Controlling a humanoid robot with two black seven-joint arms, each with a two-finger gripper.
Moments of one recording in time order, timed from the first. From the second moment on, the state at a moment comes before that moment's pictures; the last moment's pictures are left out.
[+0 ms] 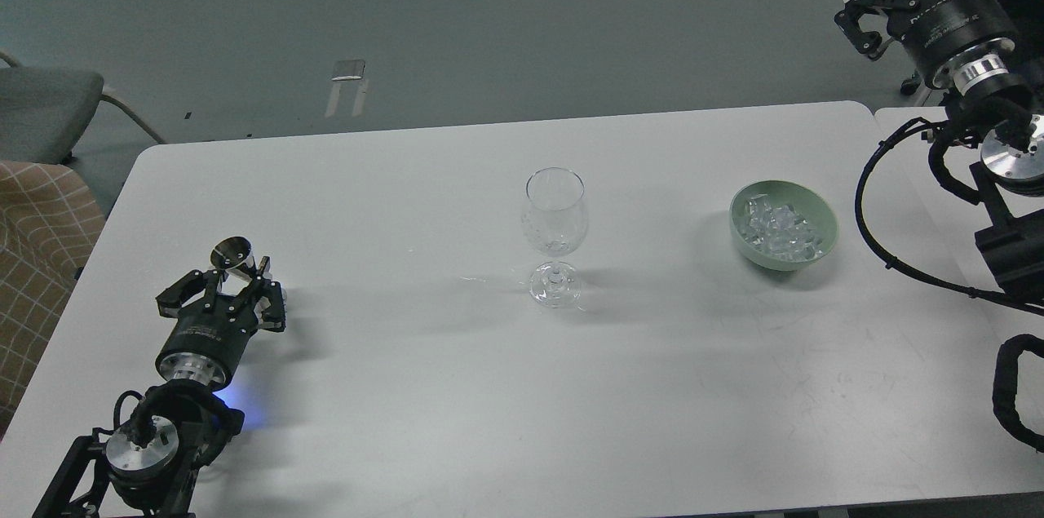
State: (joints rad) left arm -0.01 0.11 -1.63 -1.10 -0.07 -0.20 0.11; right arm 0.77 -0.30 1.40 0.66 -0.25 0.42 0.00
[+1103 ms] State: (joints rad) left arm -0.02 0.12 -1.63 -1.04 -0.07 -0.27 0.13; right arm 0.76 -0.31 1.39 0.67 -0.25 0.42 0.00
